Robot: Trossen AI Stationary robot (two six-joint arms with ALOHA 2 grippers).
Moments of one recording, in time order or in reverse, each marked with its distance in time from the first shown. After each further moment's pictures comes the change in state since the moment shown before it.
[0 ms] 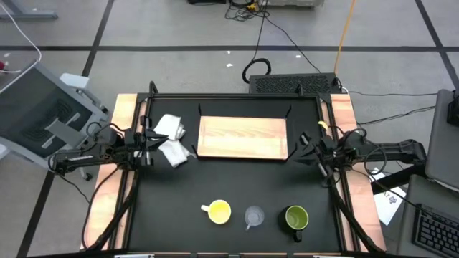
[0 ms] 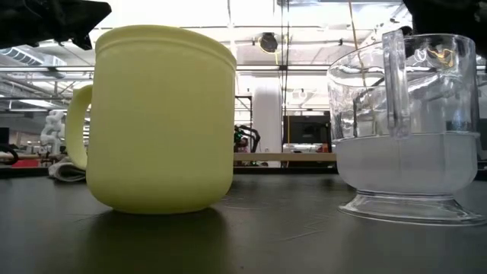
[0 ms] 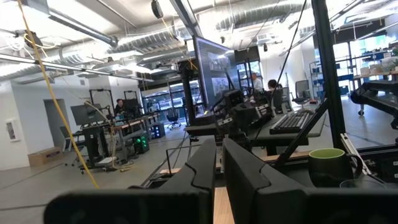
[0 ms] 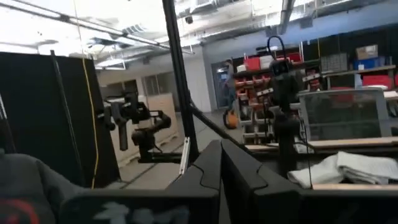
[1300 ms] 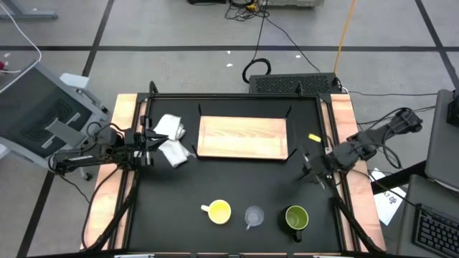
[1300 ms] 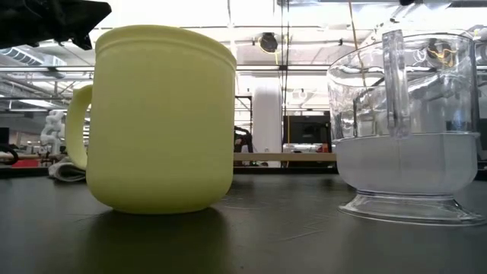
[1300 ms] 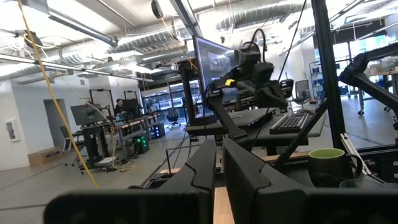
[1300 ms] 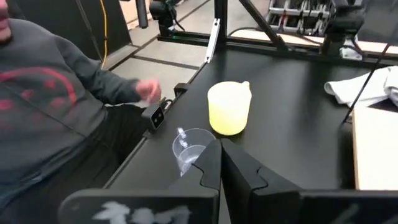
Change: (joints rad) left arm 0.000 0.000 0.000 0.000 0.000 0.000; right arm 0.508 0.442 0.633 -0.803 0.342 -0.132
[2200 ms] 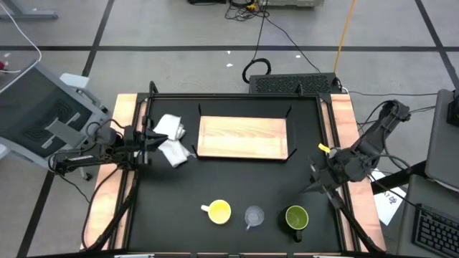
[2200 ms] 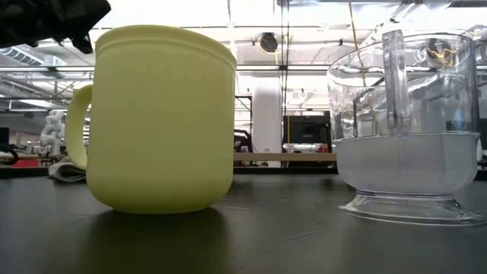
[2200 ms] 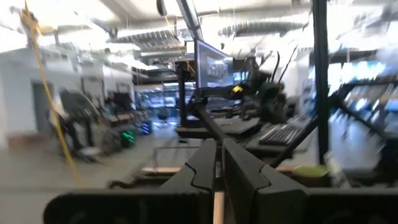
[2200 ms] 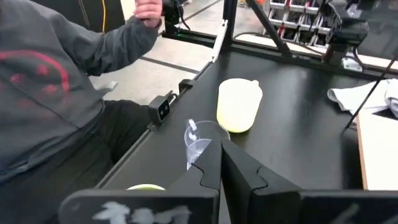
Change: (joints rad) left arm 0.000 0.000 0.000 0.014 0.001 -0.207; right arm 0.290 -0.035 -0.097 0.060 0.298 0.029
